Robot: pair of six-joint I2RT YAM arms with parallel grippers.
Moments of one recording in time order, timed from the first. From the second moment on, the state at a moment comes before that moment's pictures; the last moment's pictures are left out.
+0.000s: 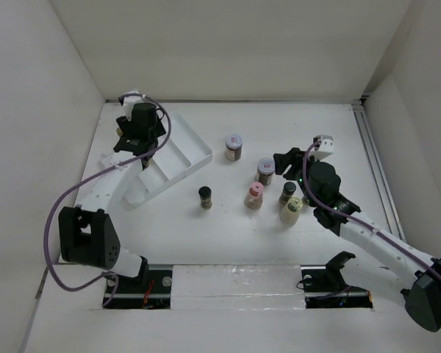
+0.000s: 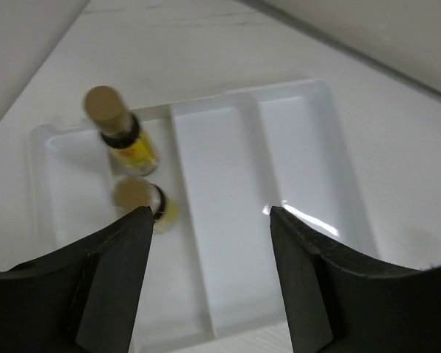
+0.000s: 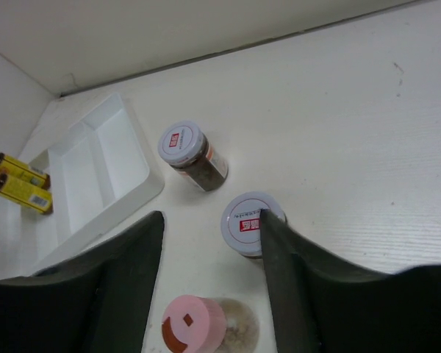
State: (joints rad) left arm -0.16 1.48 1.19 -0.26 -0.52 -0.42; right arm 0.58 0.96 0.60 0.25 0.36 0.46
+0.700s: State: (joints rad) left arm -0.87 1.32 1.02 -0.59 -0.50 -0.70; right arm 0.58 1.03 0.61 0.25 0.37 0.46
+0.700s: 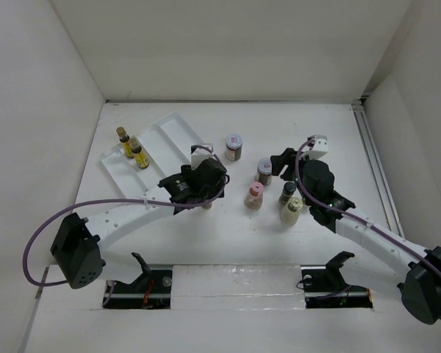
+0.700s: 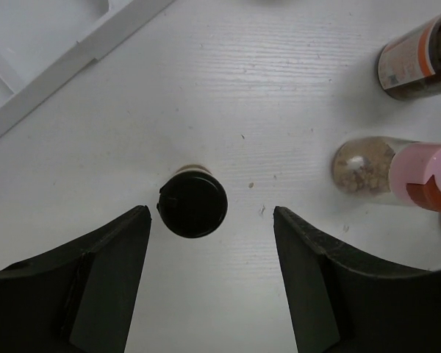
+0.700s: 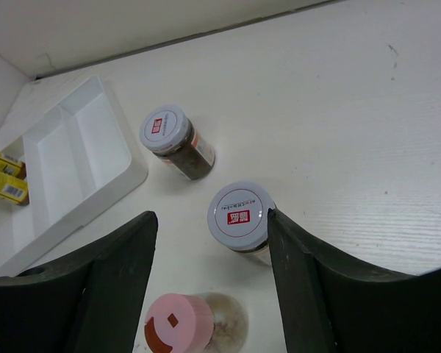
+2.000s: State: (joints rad) left arm -0.39 1.11 0.88 -0.28 -0.70 -0.79; right arm 0.58 1.03 0.61 0.25 0.33 0.45
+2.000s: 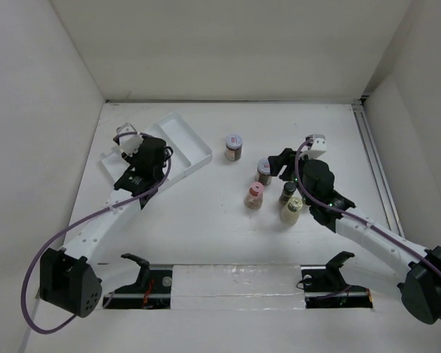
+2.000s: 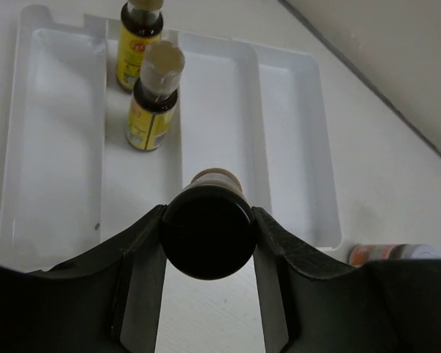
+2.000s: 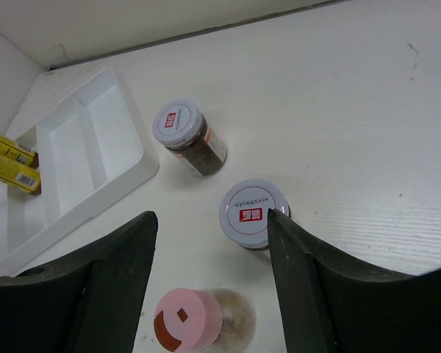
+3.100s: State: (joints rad) left arm -0.25 1.37 0.82 -0.29 -0.63 -0.84; right arm 0.59 1.03 0.61 0.25 0.32 0.45
